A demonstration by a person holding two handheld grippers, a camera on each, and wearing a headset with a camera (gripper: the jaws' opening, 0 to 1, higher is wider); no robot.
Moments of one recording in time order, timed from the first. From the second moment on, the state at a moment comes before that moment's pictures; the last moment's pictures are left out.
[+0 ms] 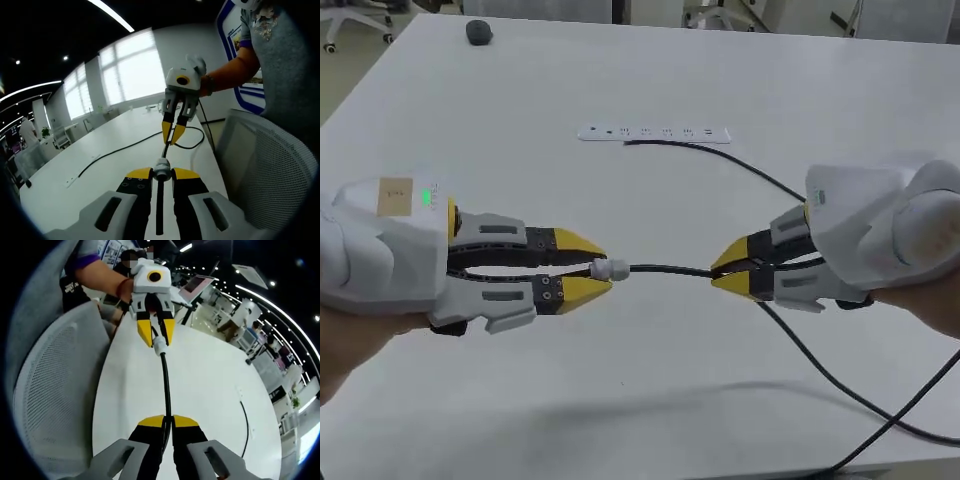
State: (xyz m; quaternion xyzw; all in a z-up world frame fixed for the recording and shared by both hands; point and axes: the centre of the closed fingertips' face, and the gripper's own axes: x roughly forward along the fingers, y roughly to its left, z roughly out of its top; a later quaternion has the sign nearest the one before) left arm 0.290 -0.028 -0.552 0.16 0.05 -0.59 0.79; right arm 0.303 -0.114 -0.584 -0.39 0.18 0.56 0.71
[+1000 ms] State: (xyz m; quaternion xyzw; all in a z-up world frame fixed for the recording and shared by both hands) left arm 0.293 -0.023 -0.550 0.10 0.06 -0.59 0.80; right arm 0.306 -0.133 -0.599 -0.39 0.21 0.54 0.72
